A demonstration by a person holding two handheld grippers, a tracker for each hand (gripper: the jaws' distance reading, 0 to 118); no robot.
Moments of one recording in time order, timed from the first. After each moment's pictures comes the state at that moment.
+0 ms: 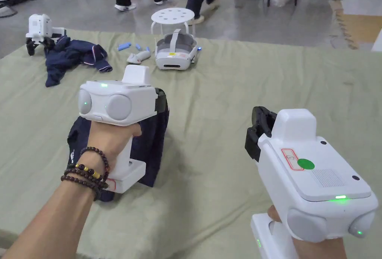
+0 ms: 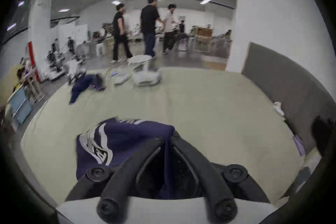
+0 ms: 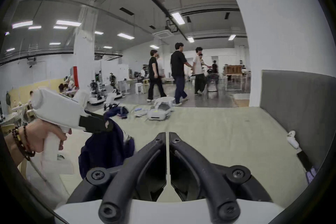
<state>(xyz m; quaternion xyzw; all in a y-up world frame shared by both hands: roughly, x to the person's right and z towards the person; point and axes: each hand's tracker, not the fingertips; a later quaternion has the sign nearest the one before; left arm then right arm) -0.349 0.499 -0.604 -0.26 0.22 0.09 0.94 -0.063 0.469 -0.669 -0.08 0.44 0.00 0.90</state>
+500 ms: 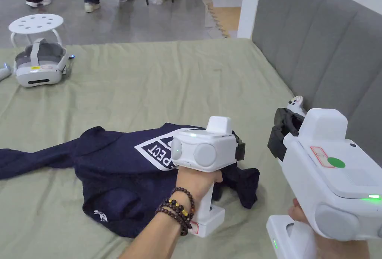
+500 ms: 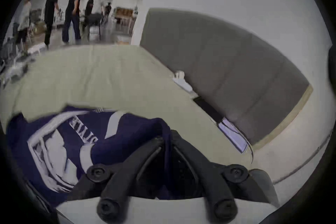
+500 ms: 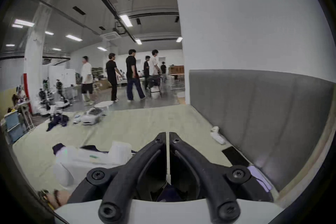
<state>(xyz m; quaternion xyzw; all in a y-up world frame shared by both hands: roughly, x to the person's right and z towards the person) -0.042 0.358 -0.818 -0.33 -0.10 0.15 0.93 0.145 0.475 -0.736 -0.11 0.21 -0.01 0.97</state>
